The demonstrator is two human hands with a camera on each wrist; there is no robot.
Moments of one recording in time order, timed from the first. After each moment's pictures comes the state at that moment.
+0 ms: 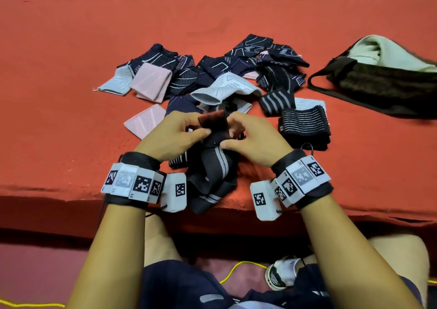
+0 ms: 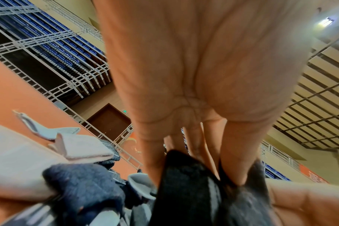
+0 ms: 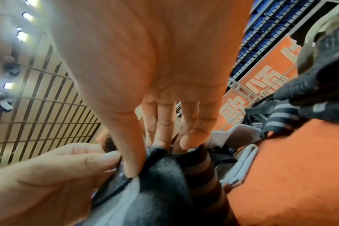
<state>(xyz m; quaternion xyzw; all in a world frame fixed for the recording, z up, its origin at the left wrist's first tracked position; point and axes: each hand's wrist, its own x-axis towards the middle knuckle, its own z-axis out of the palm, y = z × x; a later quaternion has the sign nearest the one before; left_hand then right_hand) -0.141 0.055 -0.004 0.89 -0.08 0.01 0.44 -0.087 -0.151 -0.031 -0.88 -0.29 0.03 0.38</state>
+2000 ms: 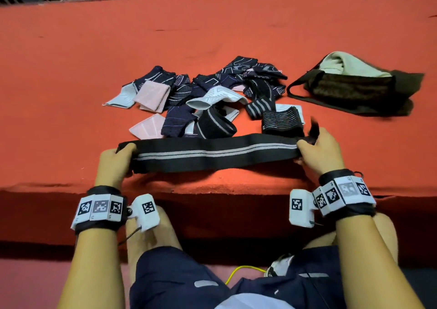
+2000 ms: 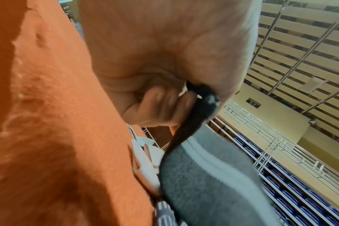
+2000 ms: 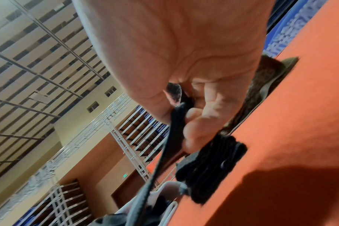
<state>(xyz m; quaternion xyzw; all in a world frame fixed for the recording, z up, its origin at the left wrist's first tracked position) -0.217 0.126 -0.057 0.73 0.30 0.20 0.58 -0.136 -0.289 -0.050 -0.87 0.08 -0.08 0.49</state>
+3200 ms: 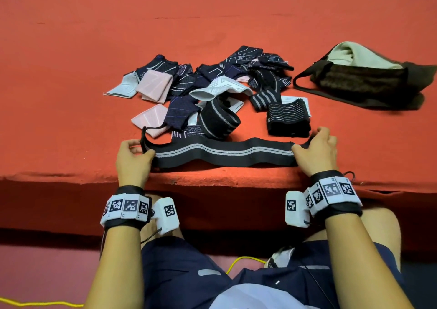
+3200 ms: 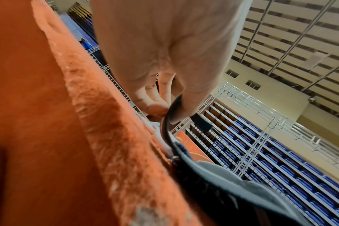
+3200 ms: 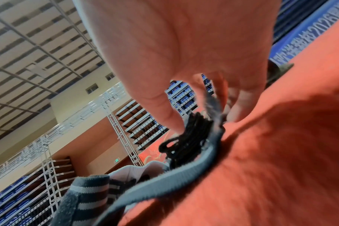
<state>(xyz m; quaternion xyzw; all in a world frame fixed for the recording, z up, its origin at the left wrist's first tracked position) -0.216 0.103 -0.090 0.76 0.29 0.27 0.51 -0.143 -0.273 -0.070 -0.92 0.13 -0.06 0.36</state>
